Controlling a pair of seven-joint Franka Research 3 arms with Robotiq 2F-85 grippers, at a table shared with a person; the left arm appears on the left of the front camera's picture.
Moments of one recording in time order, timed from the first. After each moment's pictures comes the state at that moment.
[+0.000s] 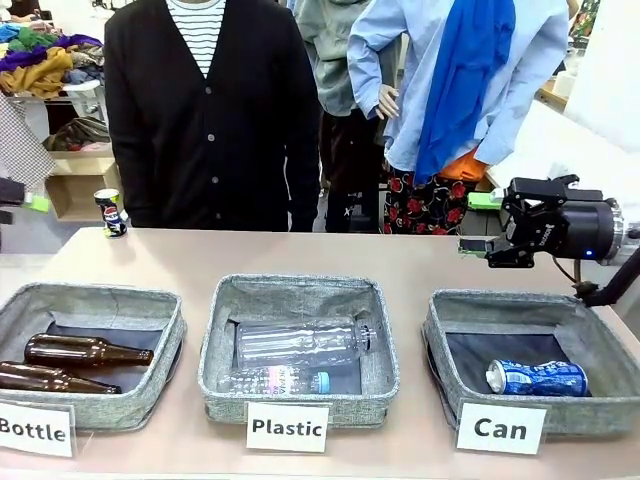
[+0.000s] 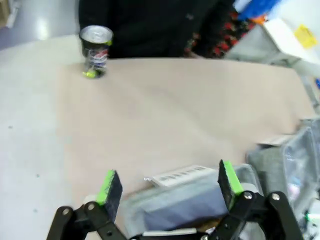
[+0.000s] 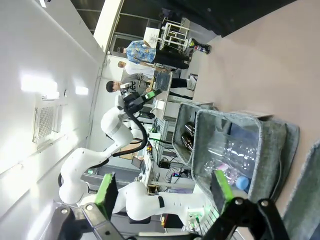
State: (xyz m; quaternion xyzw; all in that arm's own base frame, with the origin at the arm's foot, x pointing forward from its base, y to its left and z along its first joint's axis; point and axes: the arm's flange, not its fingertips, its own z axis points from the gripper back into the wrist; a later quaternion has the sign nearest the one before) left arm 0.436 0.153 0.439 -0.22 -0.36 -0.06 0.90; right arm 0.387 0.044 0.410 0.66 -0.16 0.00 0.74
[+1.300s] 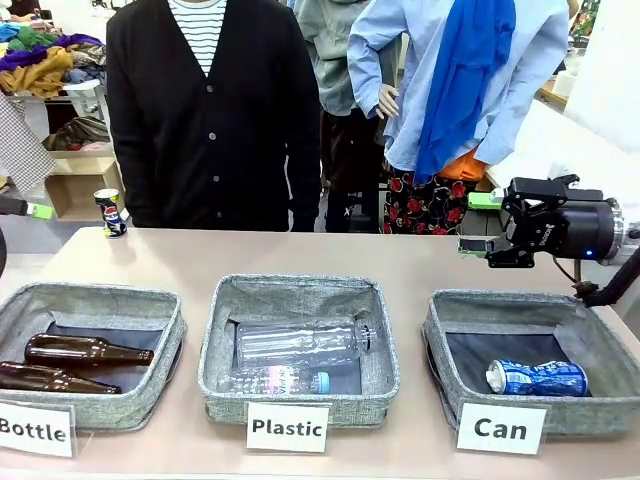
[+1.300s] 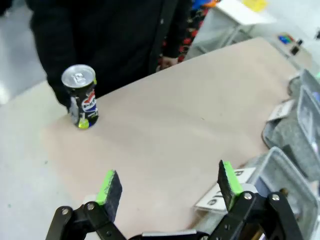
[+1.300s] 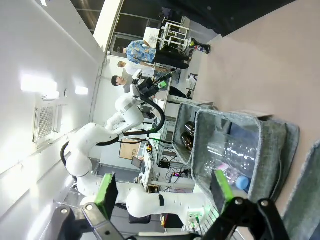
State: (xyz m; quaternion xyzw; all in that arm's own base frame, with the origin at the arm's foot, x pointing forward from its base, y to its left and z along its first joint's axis) left arm 0.529 0.206 0.380 -0.29 -0.40 -0.26 0.83; right arm 0.387 0.044 0.410 0.66 -0.16 0.00 0.74
